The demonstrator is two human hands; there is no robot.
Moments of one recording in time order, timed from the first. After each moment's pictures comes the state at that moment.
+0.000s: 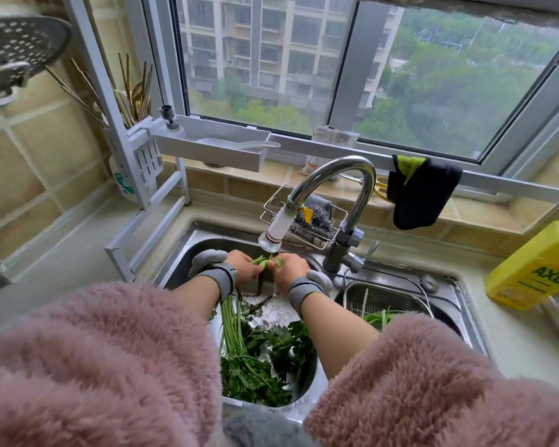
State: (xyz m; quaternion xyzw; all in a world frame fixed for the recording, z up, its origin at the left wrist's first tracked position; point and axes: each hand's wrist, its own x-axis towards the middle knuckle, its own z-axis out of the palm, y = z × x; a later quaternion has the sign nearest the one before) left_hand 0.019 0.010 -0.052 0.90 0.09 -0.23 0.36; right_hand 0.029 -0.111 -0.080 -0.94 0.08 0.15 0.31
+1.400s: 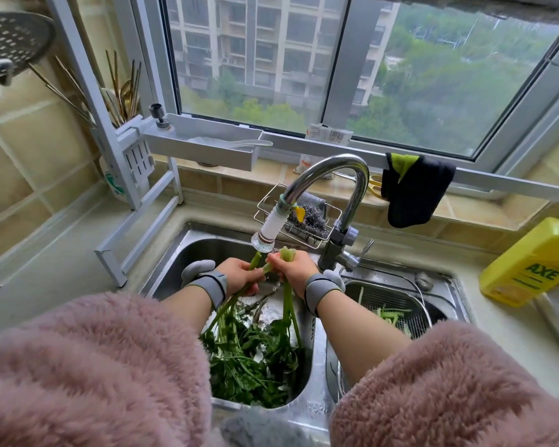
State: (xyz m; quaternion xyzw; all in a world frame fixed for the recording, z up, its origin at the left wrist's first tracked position) left_hand 0.006 0.007 -0.060 0.77 0.11 -0.27 0.56; right_hand 0.028 -0.138 -0.086 -0.80 0.04 0.13 0.58
